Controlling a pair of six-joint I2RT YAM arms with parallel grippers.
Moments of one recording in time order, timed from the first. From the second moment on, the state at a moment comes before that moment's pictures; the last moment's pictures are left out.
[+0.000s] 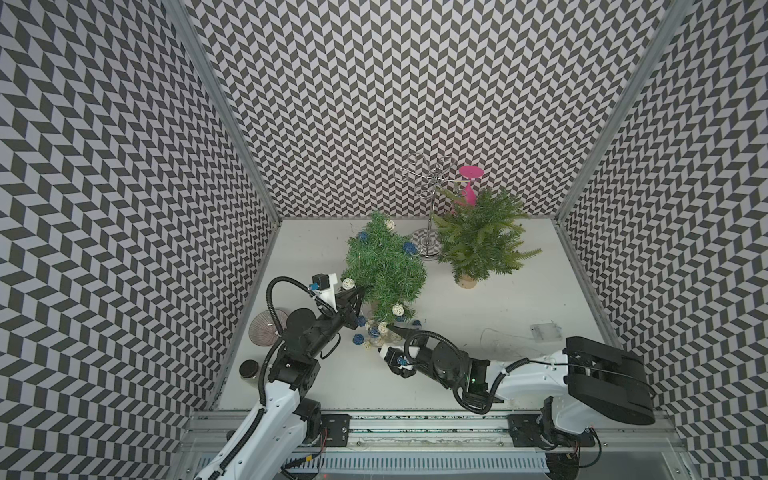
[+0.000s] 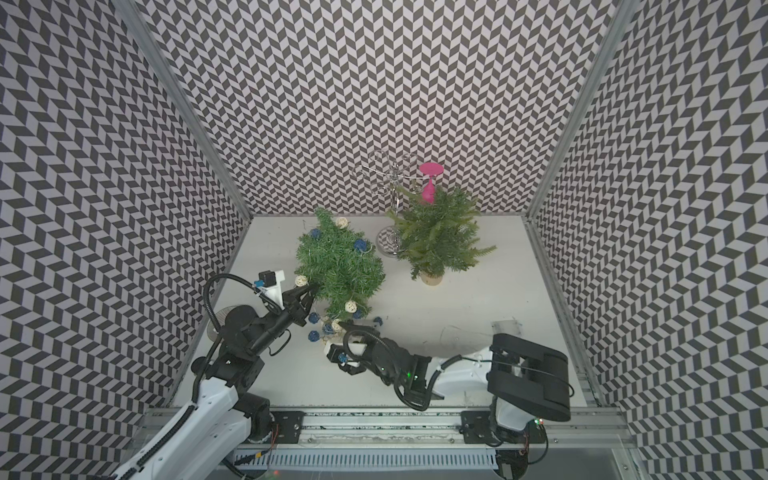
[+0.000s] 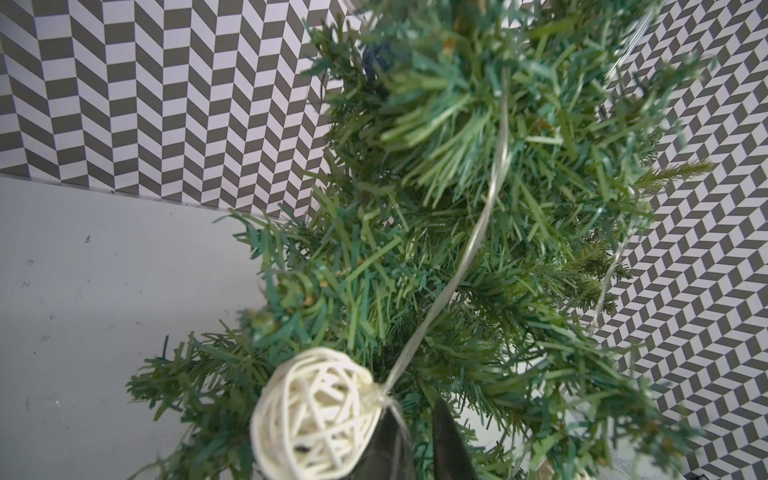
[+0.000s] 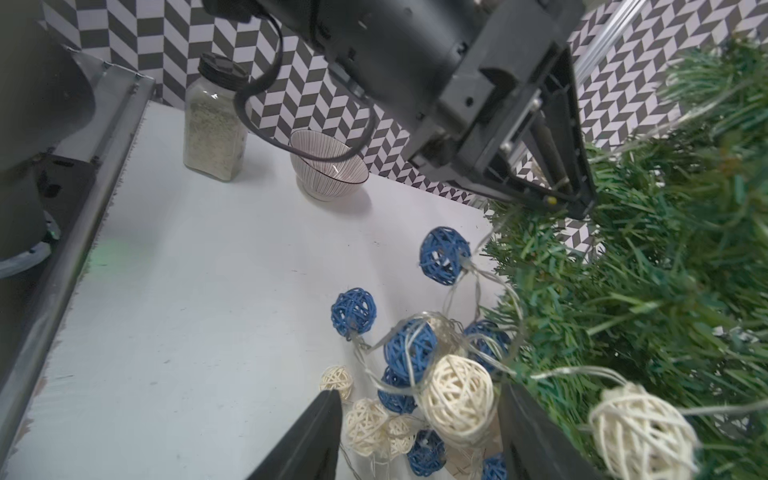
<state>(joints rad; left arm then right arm) -0.28 0.67 0.31 0.32 0.33 -0.45 1.29 1.60 0.62 0.84 0.26 -0.57</state>
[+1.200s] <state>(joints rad) -0.28 0.66 0.30 0.32 0.33 -0.45 1.24 1.34 0.68 0.70 0.24 -0.57</state>
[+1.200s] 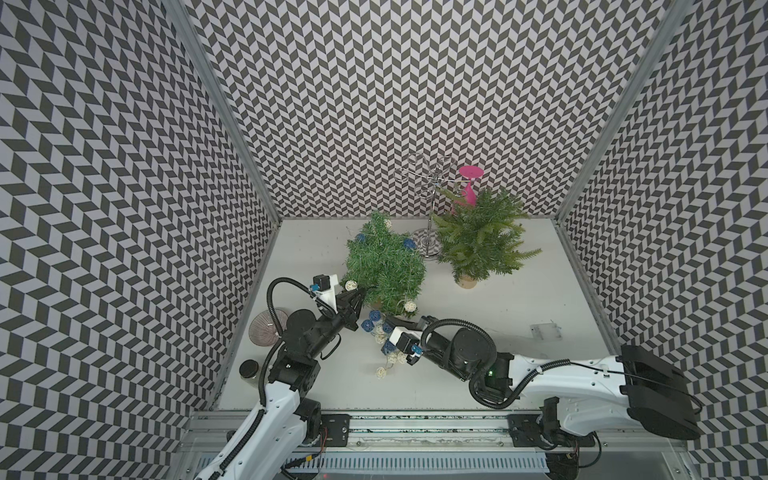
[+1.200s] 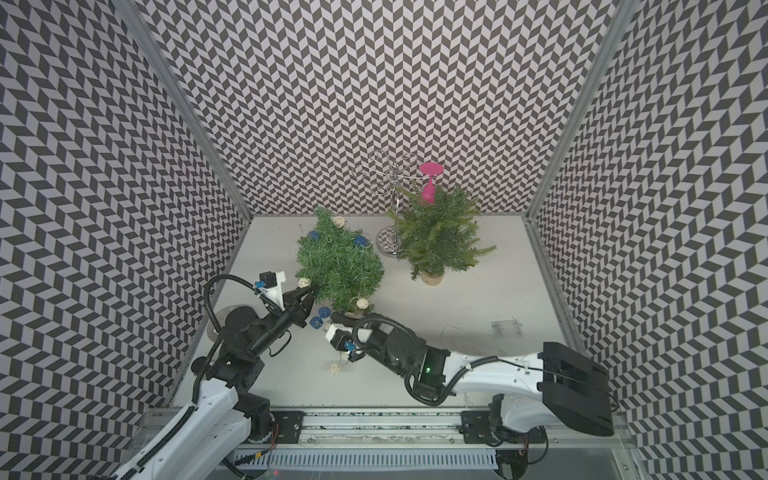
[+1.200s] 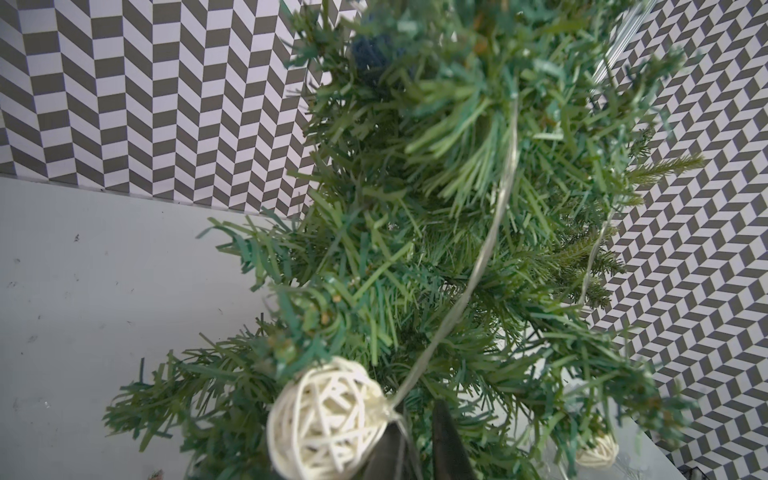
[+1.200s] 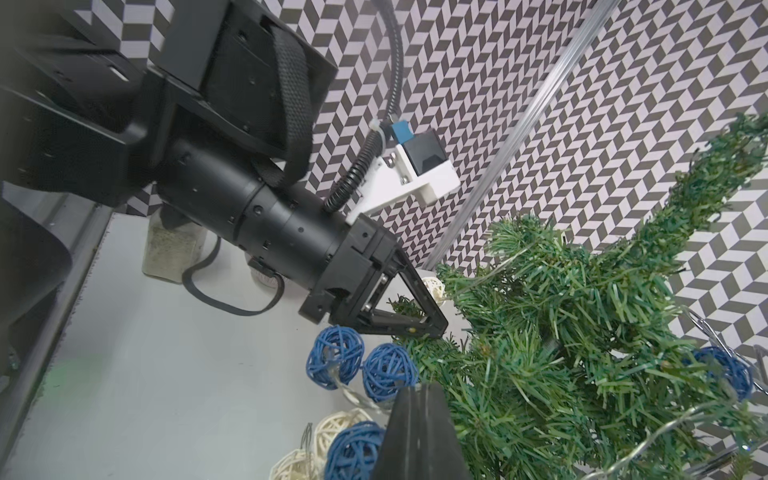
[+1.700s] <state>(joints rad) -0.27 0.58 0.29 0.32 0.31 -0.45 1.09 1.24 0.76 0.59 0.14 -0.37</state>
